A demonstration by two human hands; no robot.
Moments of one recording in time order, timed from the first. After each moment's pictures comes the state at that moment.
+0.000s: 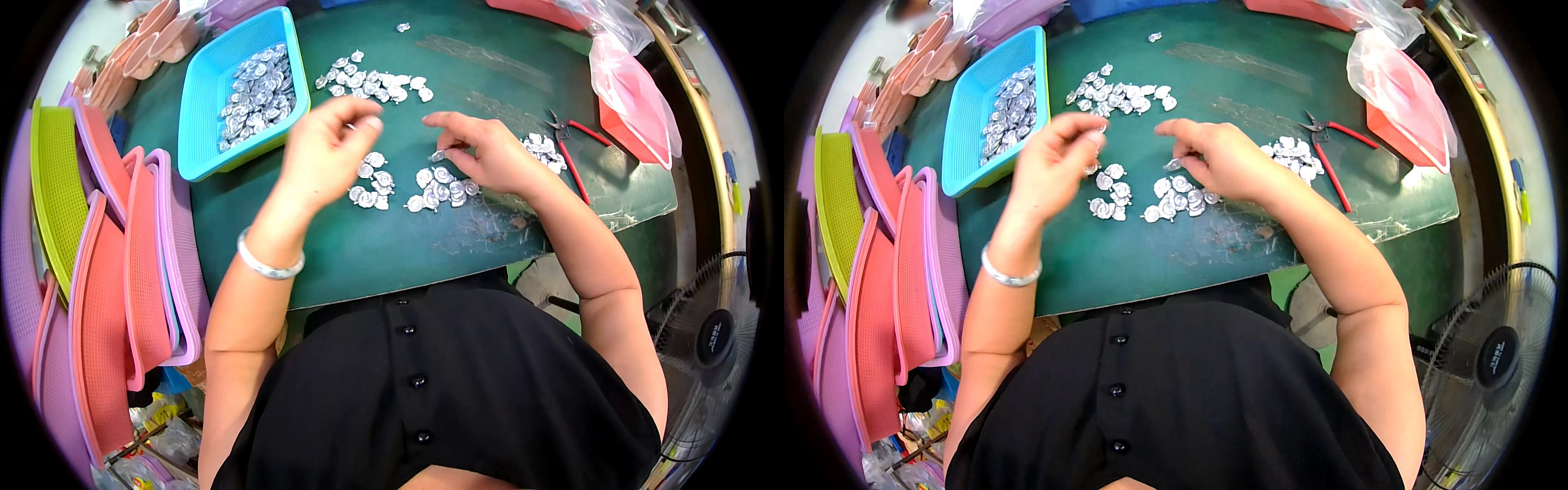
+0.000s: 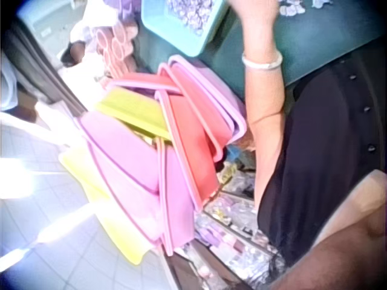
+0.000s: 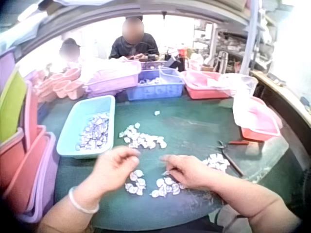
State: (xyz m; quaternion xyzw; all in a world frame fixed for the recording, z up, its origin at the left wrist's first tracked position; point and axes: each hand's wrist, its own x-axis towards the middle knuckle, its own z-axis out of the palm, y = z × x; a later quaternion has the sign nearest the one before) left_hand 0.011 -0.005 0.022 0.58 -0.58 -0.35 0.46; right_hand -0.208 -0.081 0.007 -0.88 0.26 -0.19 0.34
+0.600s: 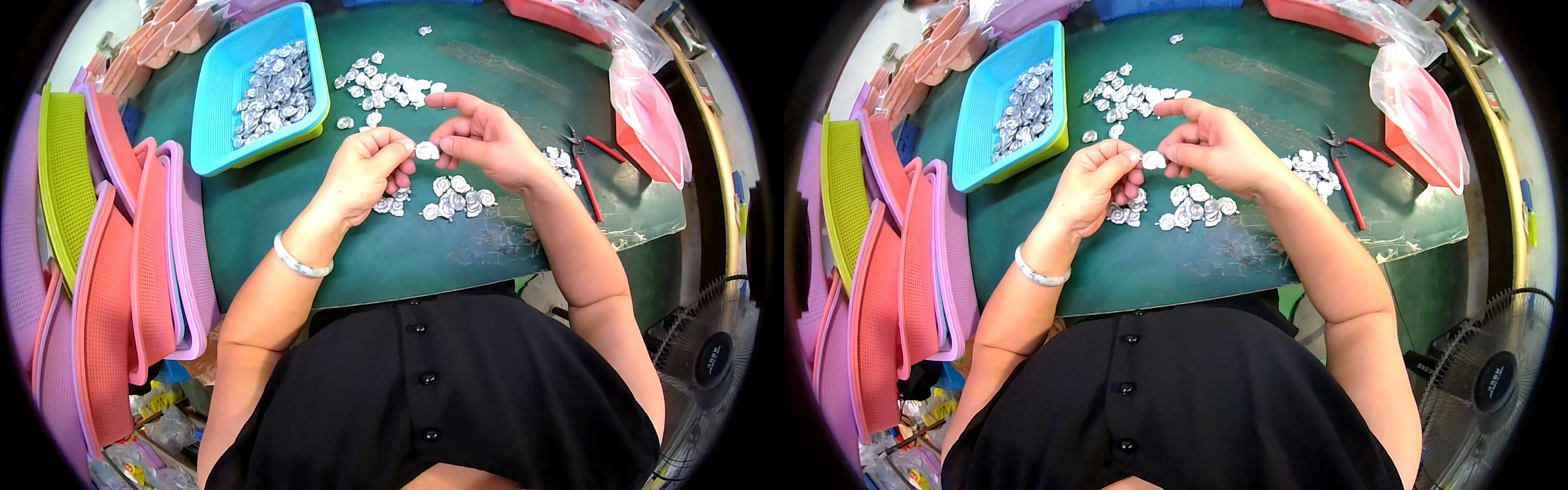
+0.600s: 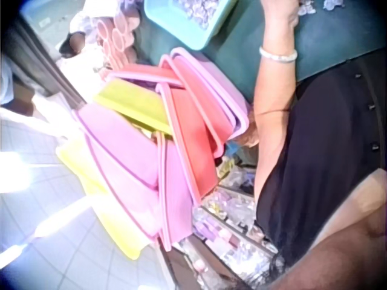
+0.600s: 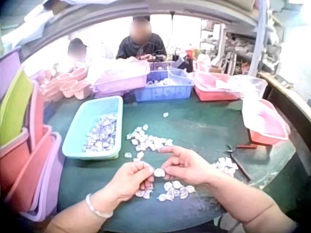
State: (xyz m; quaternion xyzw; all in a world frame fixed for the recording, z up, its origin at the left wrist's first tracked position) left_hand -0.002 -0.002 0.003 0.49 -0.37 -0.61 0.49; right_hand -0.181 -0.087 0.018 -0.64 0.25 -0.22 0.70
